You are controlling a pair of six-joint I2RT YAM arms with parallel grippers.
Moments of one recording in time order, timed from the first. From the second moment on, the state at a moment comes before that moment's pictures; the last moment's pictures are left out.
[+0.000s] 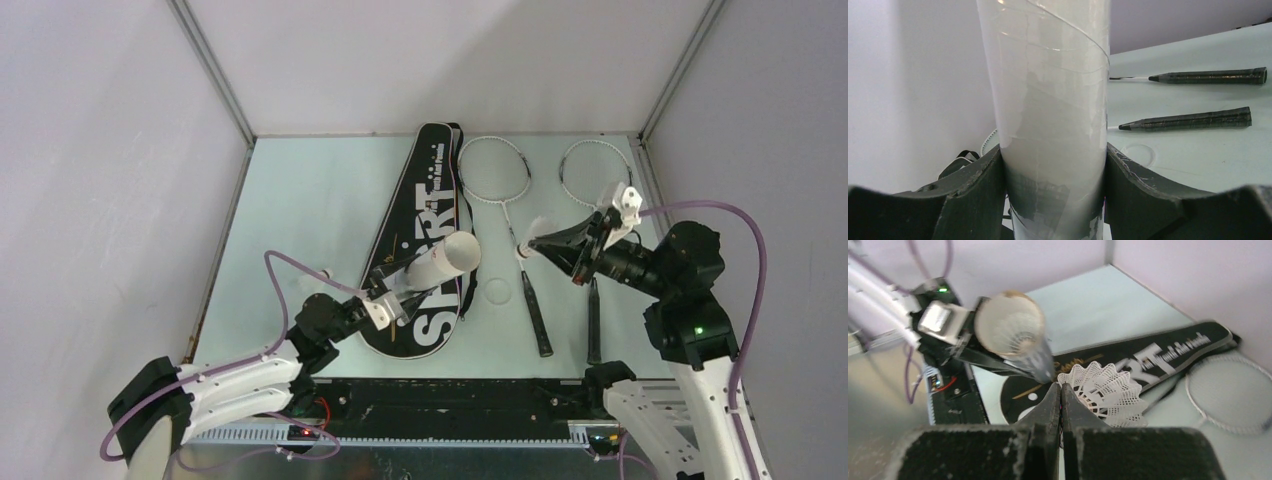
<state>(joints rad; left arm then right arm) -0.89 0.86 0.19 0.89 0.20 0.43 0.22 0.67 1.04 -0.42 -0.81 0.07</state>
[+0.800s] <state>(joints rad) -0.90 0.74 0.19 0.75 0.24 0.45 0.76 0.74 1.04 -0.16 -0.65 -0.25</state>
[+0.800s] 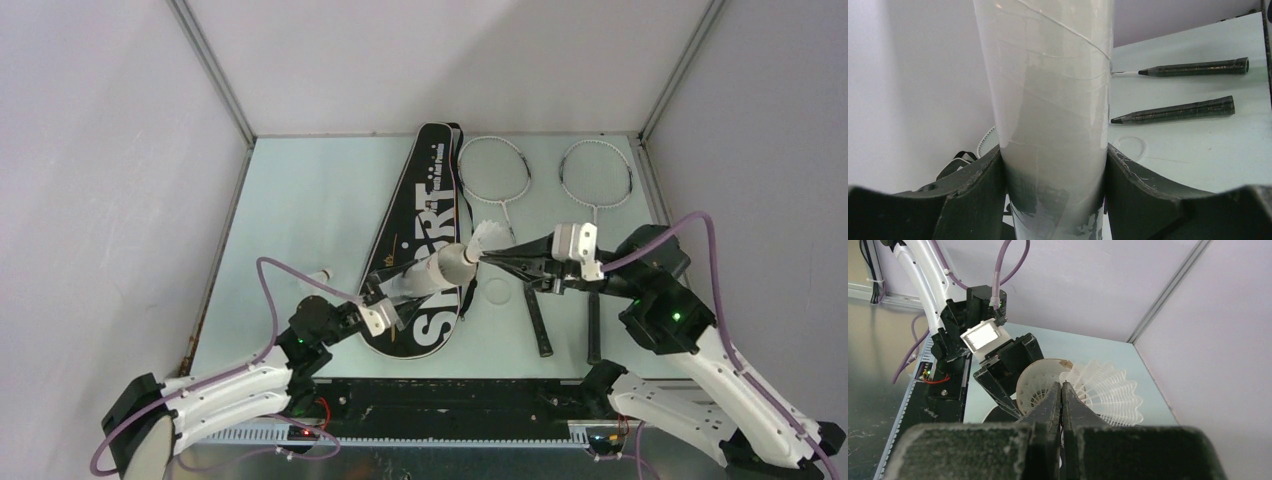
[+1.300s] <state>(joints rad) -0.90 0.68 0.19 0.67 0.24 0.45 0.85 0.92 1.05 -0.10 -0.68 -0.24</state>
